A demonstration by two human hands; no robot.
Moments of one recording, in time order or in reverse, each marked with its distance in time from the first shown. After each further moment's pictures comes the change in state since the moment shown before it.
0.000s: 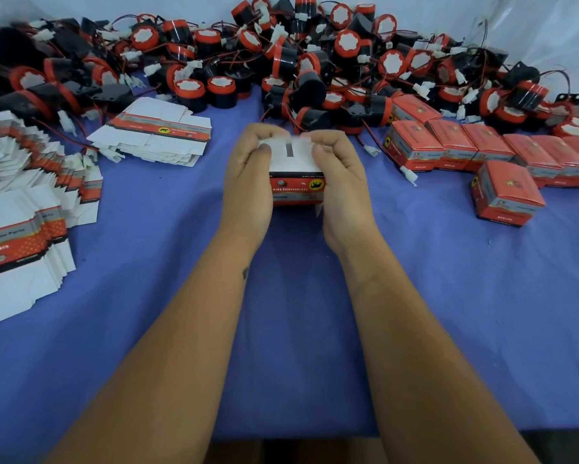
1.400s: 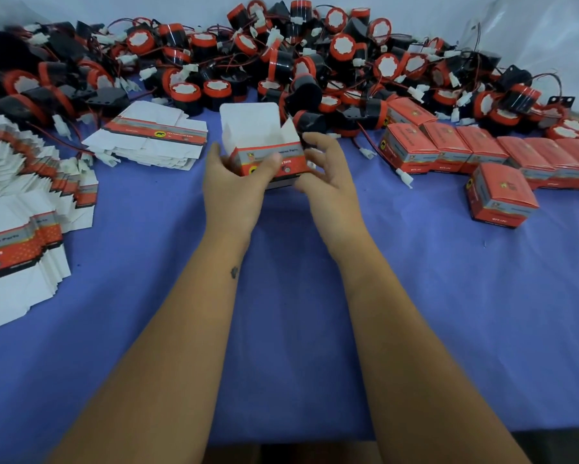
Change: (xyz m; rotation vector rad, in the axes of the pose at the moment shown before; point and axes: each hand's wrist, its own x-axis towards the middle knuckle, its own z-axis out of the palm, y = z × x) left_hand 0.011 -0.014 -0.012 0.225 0.199 -0.162; right_hand -0.002 0.008 -0.006 -0.308 0.007 0.029
